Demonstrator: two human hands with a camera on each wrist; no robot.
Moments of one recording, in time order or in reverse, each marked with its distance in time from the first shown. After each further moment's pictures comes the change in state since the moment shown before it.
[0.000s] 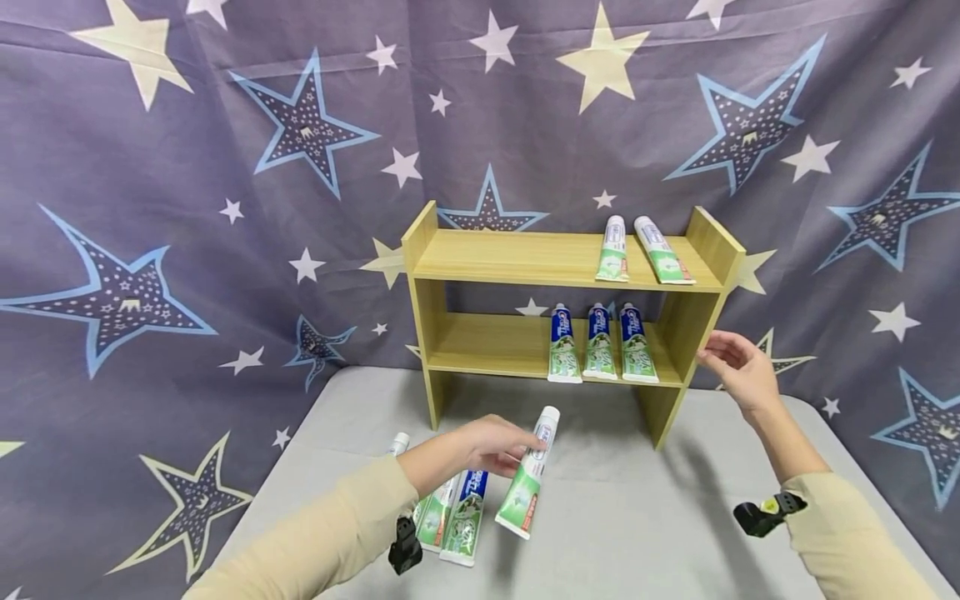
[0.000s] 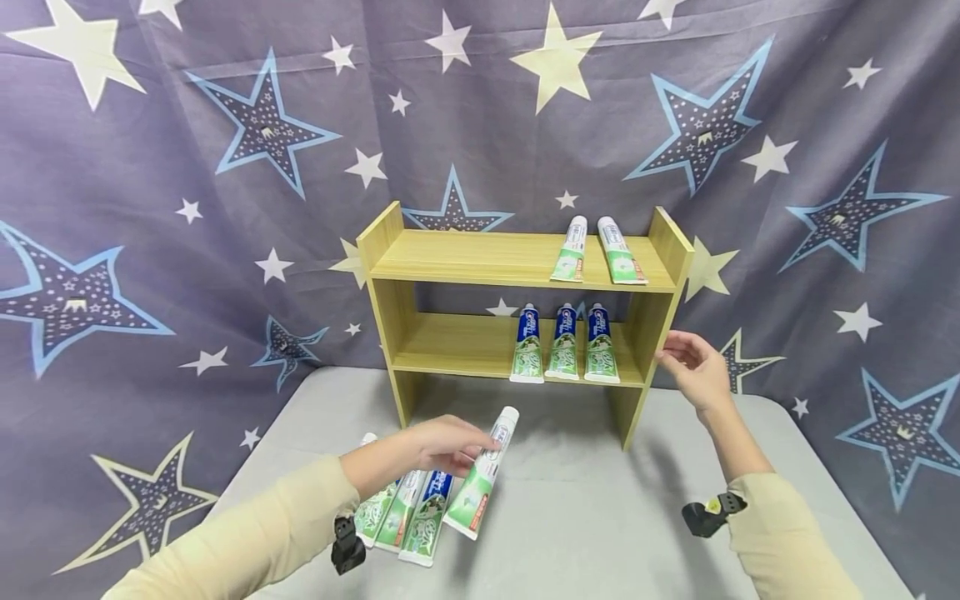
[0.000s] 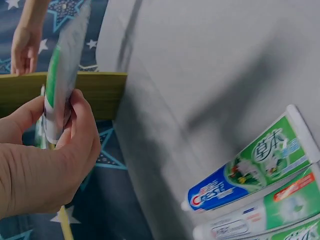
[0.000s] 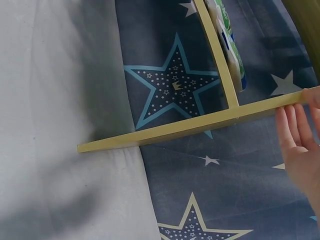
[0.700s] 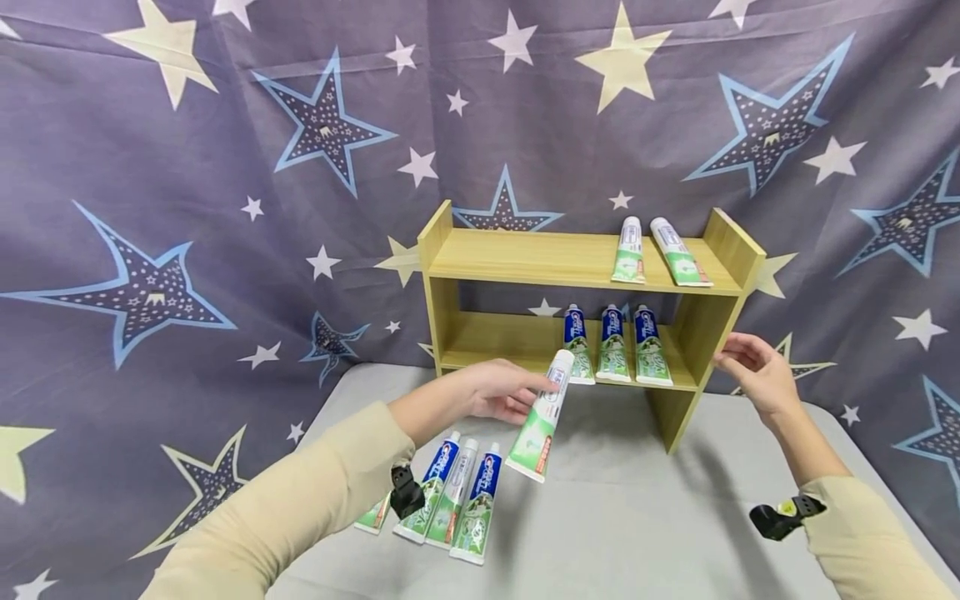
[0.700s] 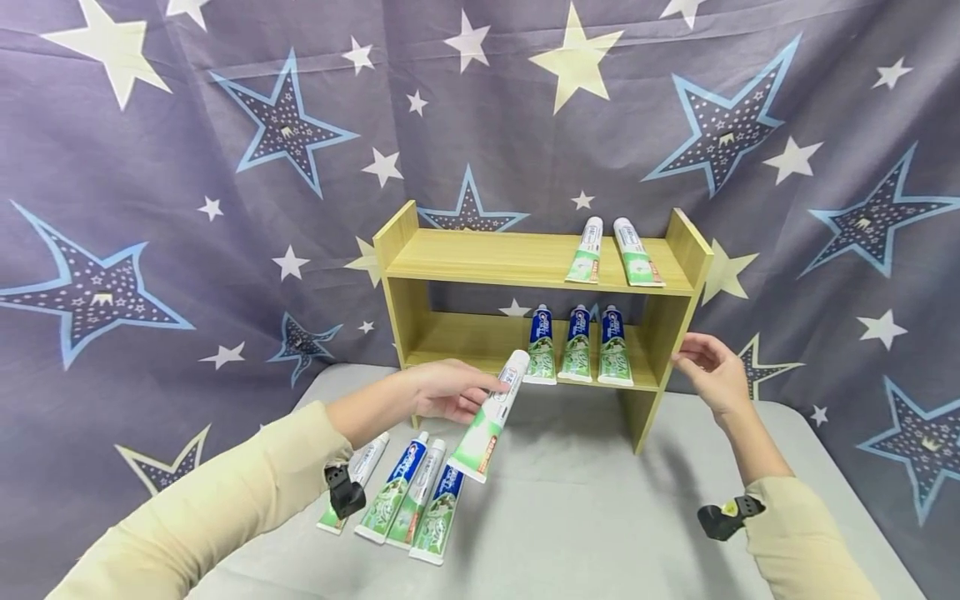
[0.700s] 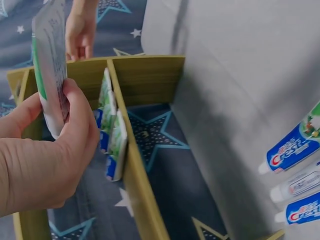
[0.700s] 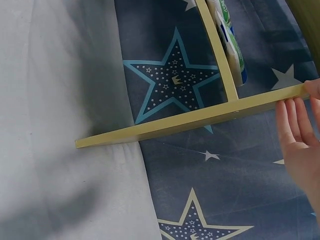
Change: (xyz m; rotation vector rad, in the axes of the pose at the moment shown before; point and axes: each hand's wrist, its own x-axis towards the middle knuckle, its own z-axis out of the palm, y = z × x) left_hand -0.036 0.076 -0.028 -0.036 -0.067 0.003; right_hand 0.003 0.000 -0.002 0.045 -0.070 -0.006
